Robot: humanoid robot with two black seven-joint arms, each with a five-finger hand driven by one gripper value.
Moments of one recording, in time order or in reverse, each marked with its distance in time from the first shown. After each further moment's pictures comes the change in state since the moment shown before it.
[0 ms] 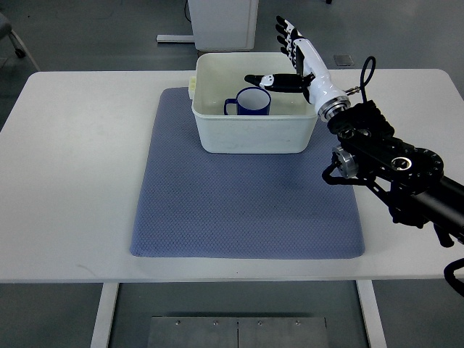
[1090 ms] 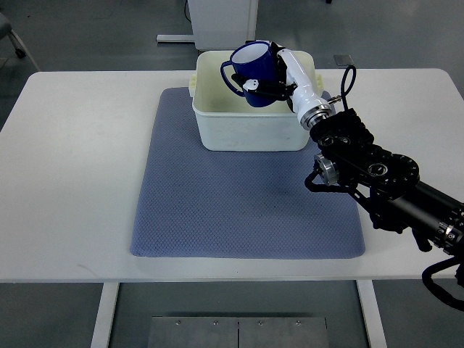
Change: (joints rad) left arm 0.000 0.000 0.000 0.000 0.000 0.000 0.000; right arm -0.002 0.128 -0.010 -0.114 -0.004 -0.006 0.001
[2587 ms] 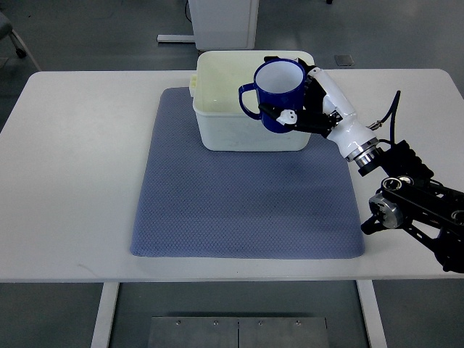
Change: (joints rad) left arm 0.000 0.000 0.000 0.000 0.000 0.000 0.000; right arm -0.204 -0.360 0.018 0.534 -0.035 0.117 0.212
